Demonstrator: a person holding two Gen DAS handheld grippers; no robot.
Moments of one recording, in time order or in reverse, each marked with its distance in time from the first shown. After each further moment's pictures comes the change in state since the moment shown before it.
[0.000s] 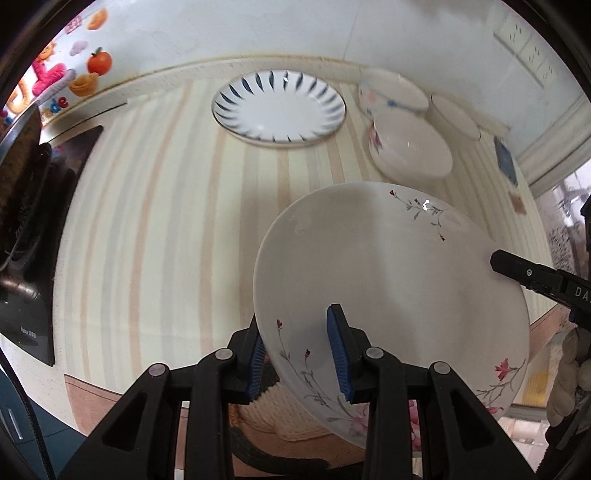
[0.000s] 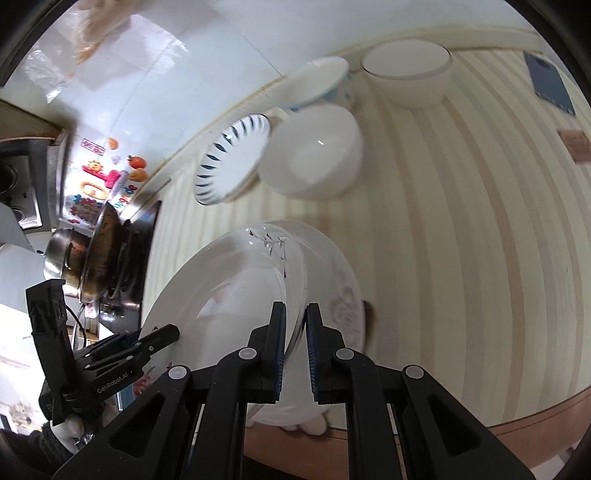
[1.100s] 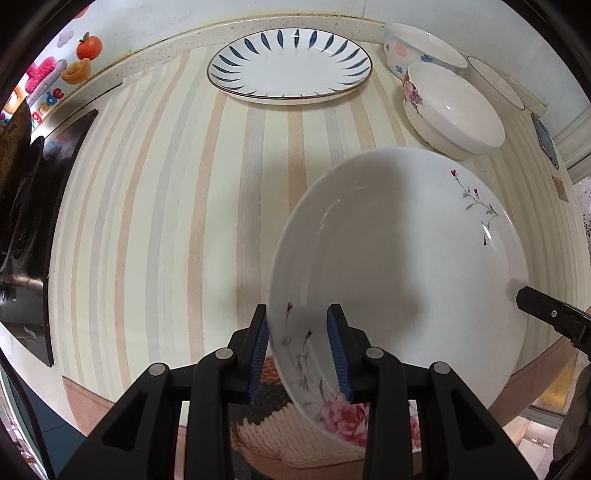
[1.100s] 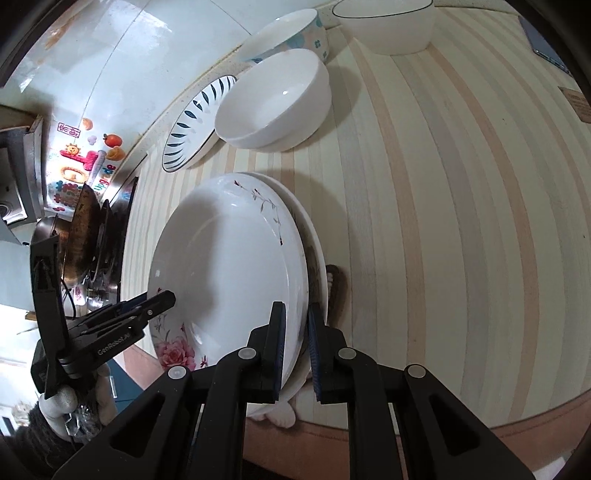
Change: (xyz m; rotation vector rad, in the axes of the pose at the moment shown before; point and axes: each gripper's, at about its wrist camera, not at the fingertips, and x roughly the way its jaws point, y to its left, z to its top) left arm 0.050 -0.008 0.008 -0.018 0.095 0.108; right arm 0.038 -0.018 -0.006 0.027 0.110 -0.028
